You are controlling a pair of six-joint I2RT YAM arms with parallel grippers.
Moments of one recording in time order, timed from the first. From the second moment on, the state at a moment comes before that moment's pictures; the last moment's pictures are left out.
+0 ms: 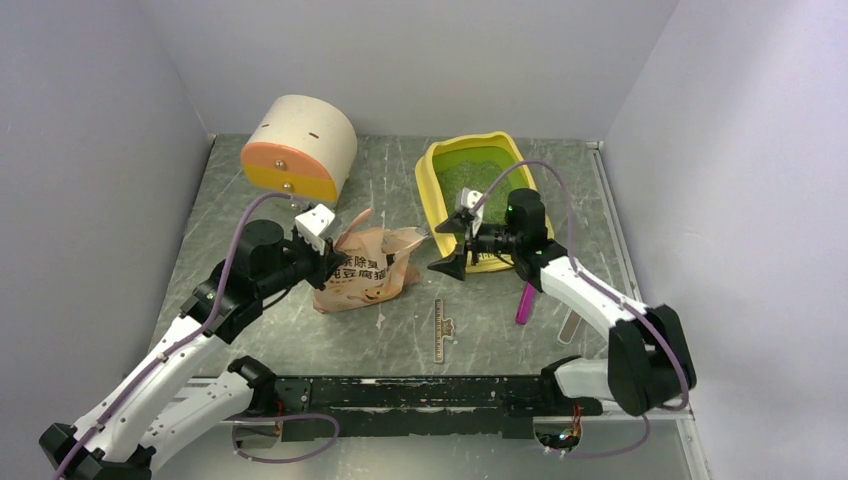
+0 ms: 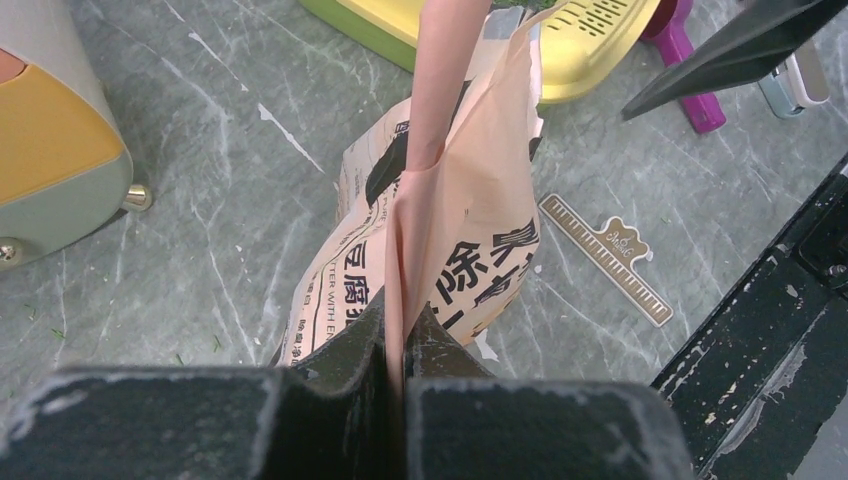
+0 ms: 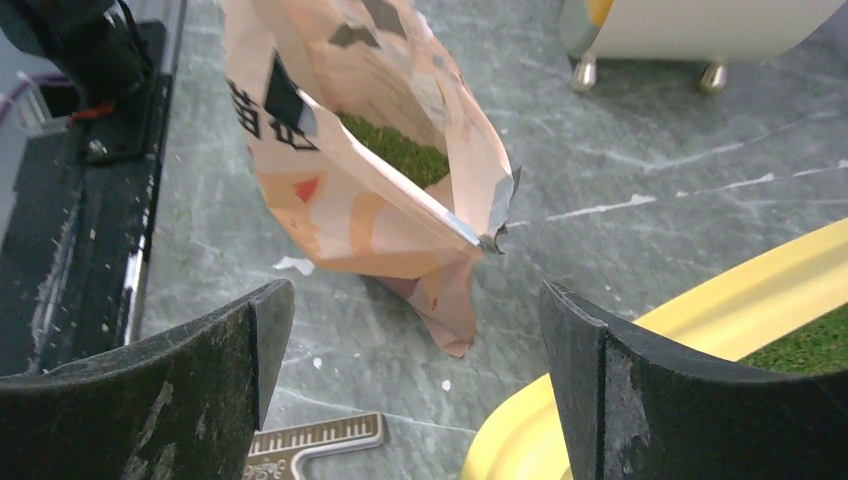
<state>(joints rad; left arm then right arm) -0.58 0.75 0.79 -0.42 0.19 -0.01 0.39 1.25 0.72 0.22 -0.98 -0.27</state>
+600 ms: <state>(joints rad) -0.58 0.77 0.80 -0.43 0.19 0.04 0.52 1.61 0.99 0.10 -1.10 -0.42</state>
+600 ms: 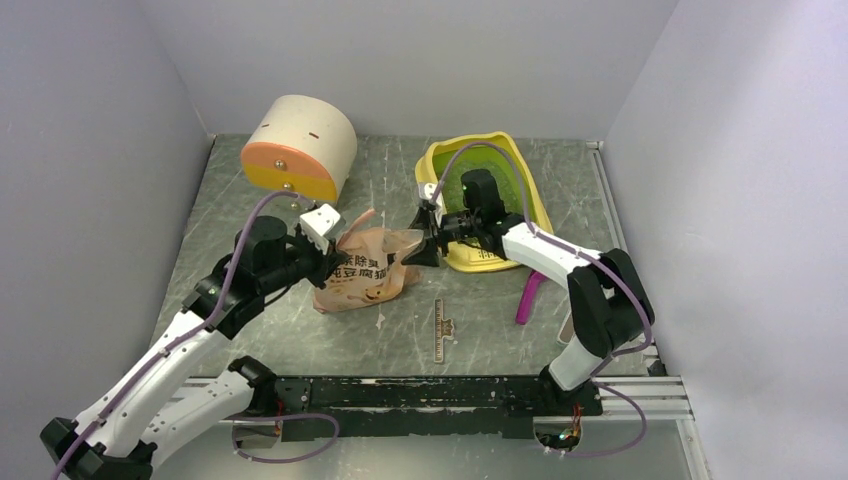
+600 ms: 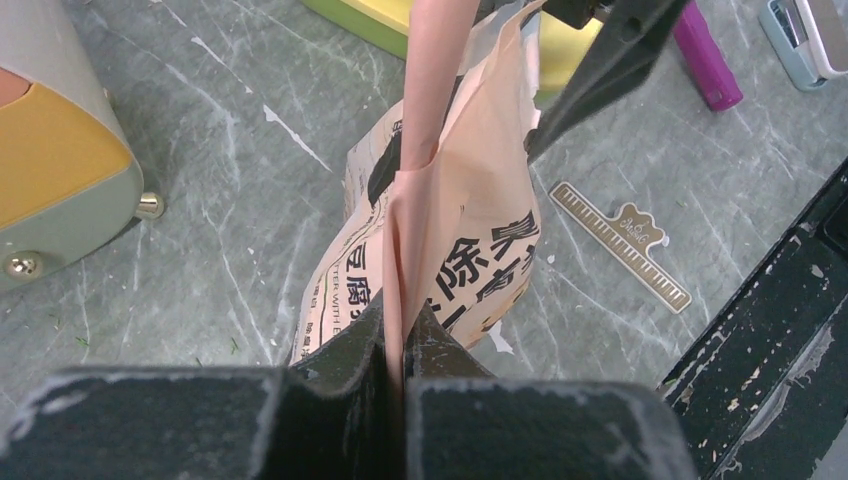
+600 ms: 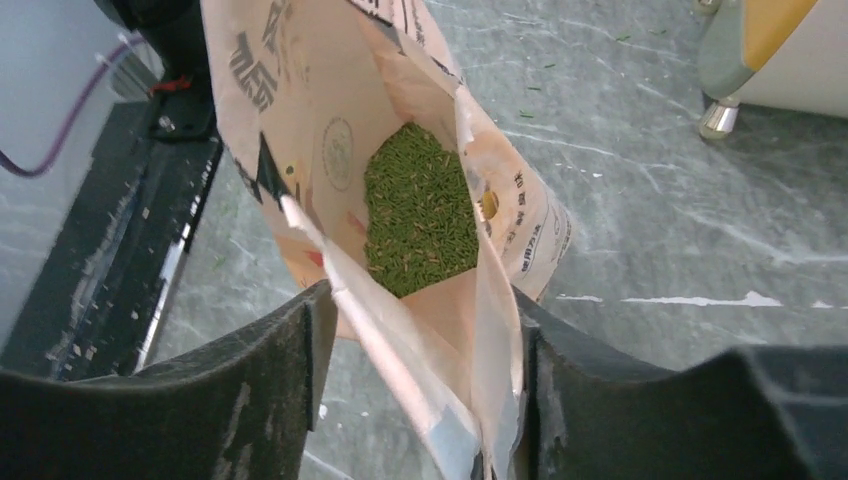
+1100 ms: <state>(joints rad) -0.34 0.90 0.94 -0.51 0.39 0.15 0.50 1.62 1.05 -0.07 -1.08 -0.26</state>
